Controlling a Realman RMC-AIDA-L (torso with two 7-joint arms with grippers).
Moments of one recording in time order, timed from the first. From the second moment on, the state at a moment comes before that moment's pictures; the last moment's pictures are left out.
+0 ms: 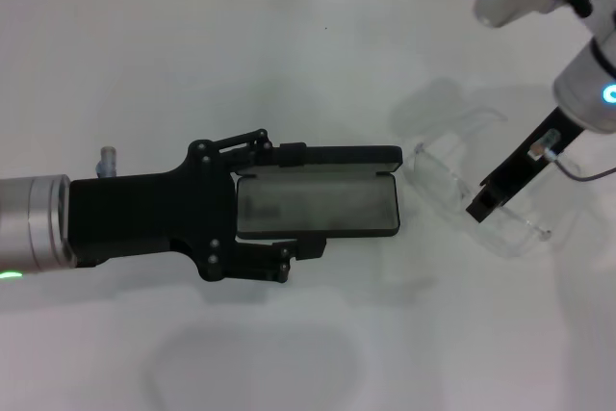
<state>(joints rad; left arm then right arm) -0.28 -2.09 1.13 0.95 1.58 1.71 -1.18 0.93 2.01 -1.26 -0.87 -2.52 -1.59 2.56</state>
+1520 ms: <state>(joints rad) -0.28 -2.09 1.13 0.95 1.52 1.71 -1.18 0.81 1.96 -0.91 -1.19 -2.34 -1.91 2.45</state>
